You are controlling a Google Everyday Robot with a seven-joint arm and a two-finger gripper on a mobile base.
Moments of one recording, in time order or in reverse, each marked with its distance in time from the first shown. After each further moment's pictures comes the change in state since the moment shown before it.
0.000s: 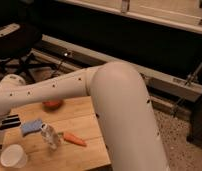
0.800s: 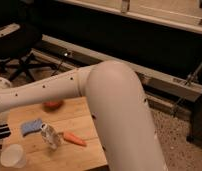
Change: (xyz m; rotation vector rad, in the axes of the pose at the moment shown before) arm -0.058 0.025 -0.002 -0.084 -0.062 0.020
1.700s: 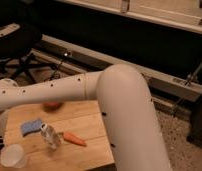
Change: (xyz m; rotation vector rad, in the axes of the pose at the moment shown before) arm -0.029 0.029 -0.011 -0.132 -0.165 0.114
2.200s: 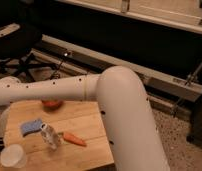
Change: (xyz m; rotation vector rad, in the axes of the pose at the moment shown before) arm 0.014 -0.006 -0.003 -0.045 -0.003 0.088
